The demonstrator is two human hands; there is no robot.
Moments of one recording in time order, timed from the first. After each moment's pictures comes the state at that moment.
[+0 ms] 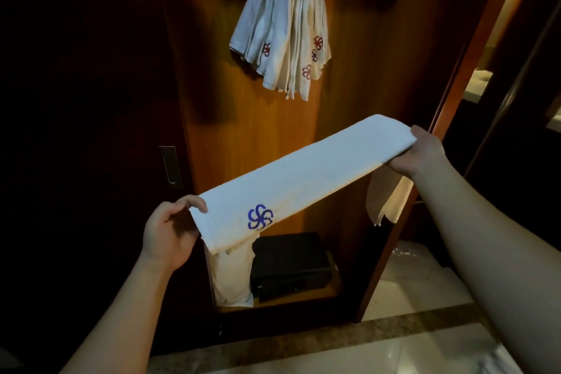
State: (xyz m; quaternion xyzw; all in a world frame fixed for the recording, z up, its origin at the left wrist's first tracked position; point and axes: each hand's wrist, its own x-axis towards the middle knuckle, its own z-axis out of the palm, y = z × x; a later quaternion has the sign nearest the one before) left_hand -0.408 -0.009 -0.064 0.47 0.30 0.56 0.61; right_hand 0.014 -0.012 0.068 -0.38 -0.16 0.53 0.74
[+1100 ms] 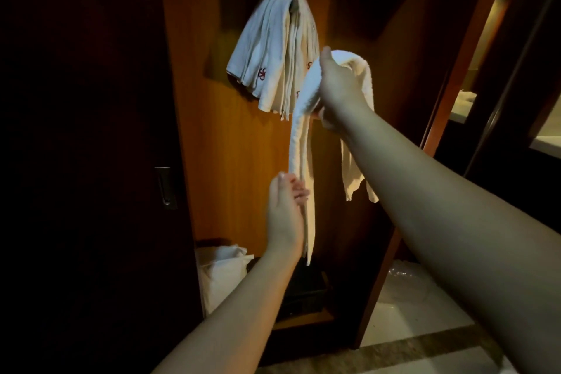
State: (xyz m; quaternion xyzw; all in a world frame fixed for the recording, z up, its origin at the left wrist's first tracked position) left_hand -0.218 -0.041 0.009 0.48 0.34 0.61 0.54; right_hand -0.140 0.001 0.194 -0.53 -0.42 0.37 0.63
